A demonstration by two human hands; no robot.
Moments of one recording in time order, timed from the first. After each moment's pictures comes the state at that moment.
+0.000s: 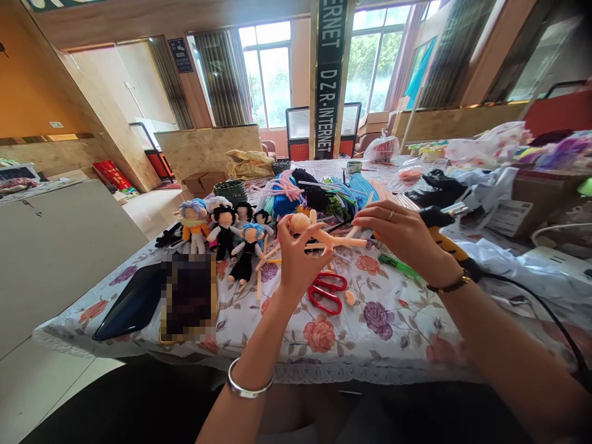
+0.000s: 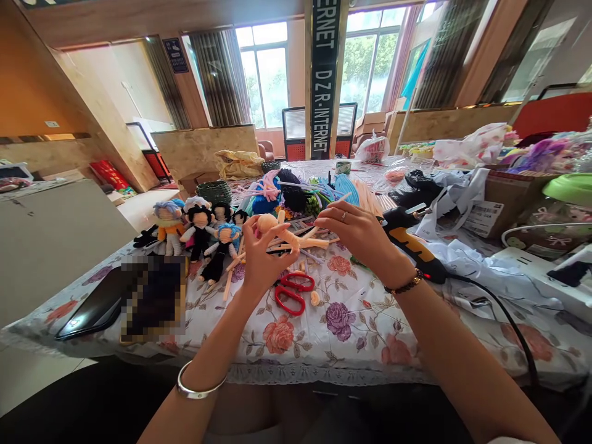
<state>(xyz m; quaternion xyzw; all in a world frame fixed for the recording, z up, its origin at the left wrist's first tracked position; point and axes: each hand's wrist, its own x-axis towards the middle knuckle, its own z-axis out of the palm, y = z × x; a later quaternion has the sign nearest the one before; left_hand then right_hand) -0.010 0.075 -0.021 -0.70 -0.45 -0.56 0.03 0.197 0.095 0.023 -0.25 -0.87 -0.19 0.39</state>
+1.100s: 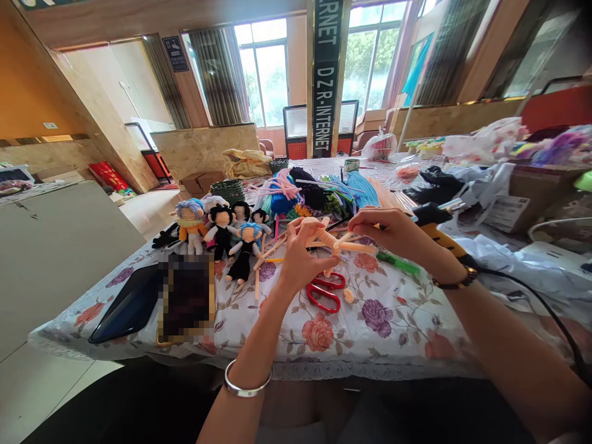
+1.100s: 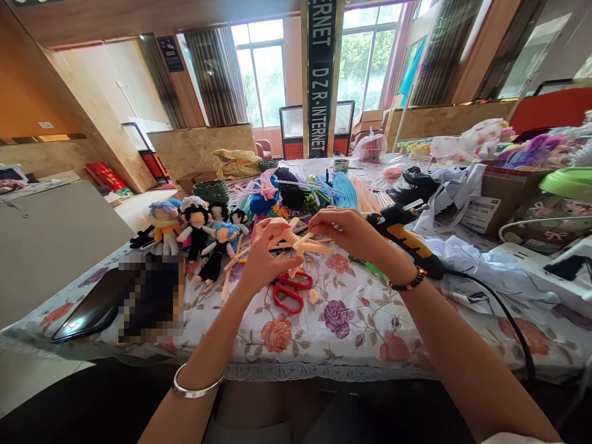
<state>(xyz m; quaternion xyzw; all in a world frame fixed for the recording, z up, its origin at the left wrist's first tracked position) -0.011 0.072 -0.014 -0.72 -0.43 -0.51 -0.18 0.190 0.094 0.030 -0.32 -0.87 0.08 0.36</state>
